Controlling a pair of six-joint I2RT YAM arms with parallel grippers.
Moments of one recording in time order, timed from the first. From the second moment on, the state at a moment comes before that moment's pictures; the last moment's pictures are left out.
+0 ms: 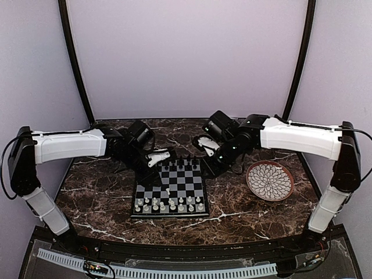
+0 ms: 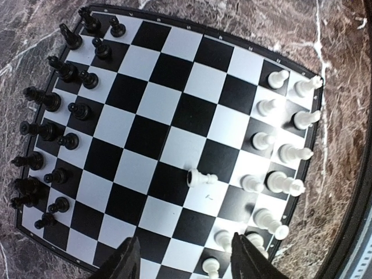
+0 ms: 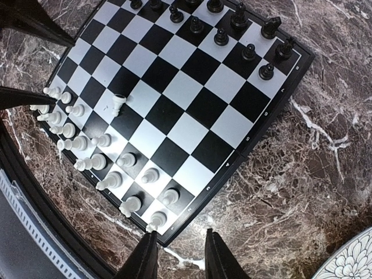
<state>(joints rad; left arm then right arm) -0.75 1.59 1.16 -0.68 0.23 0.34 0.93 1.72 1.45 -0.84 -0.10 0.27</state>
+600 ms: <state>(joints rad) -0.81 1.82 1.22 -0.69 0.06 0.51 0.84 1.55 1.29 -0.84 -0.14 0.25</state>
